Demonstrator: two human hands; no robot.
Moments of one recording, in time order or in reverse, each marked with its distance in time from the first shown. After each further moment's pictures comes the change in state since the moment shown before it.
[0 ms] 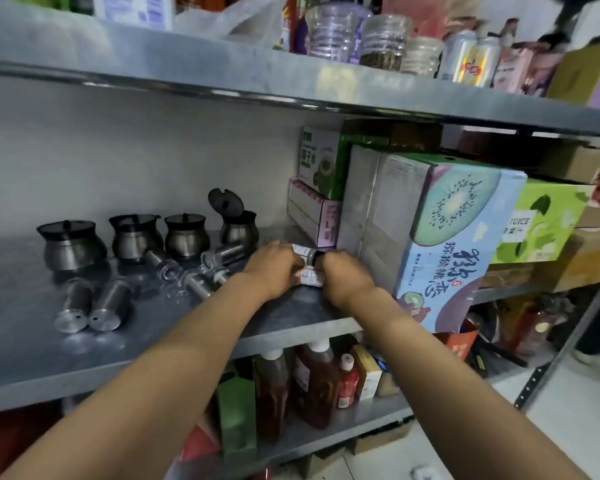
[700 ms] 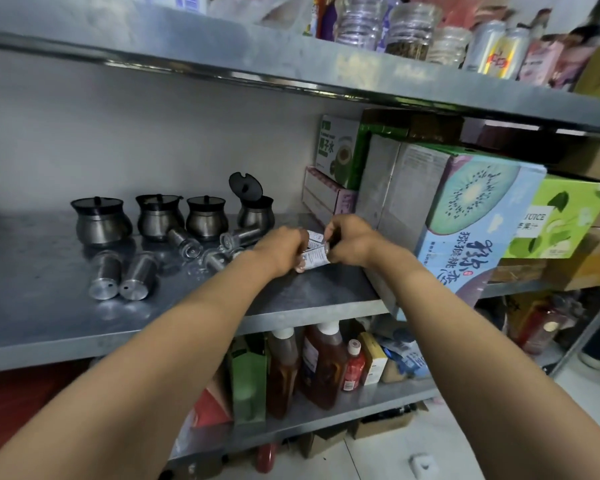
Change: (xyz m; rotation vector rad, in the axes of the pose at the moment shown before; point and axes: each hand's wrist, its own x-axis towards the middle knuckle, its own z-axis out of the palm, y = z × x) left_hand -0.012 -0.011 -0.012 -0.150 -0.036 -0.088; right_hand 0.015 -0.013 -0.037 0.460 -0.182 0.058
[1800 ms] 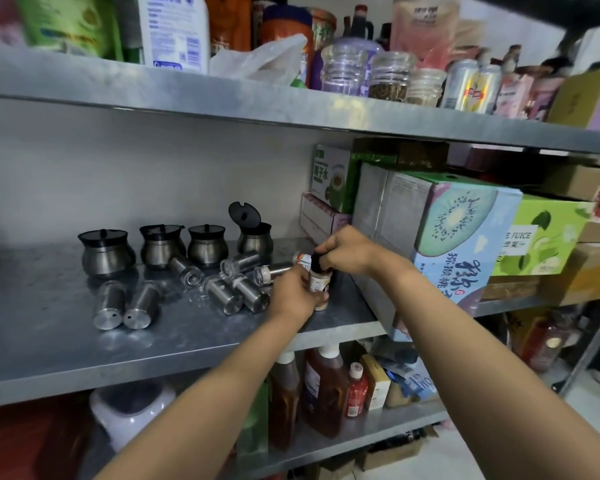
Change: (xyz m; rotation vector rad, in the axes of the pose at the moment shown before) left_hand -0.019 0.035 0.048 -0.743 0.254 -0.375; right_hand -0.002 -0.018 -0.020 0.044 -0.019 -0.012
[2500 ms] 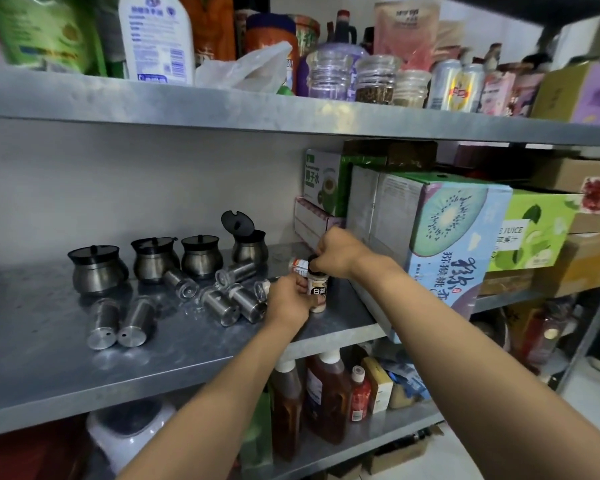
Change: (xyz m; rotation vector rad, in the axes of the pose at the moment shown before) left_hand 0.003 -0.001 -0.002 -0.059 -0.033 0.012; right_hand 0.005 -0.009 0.005 -0.266 0.096 0.032
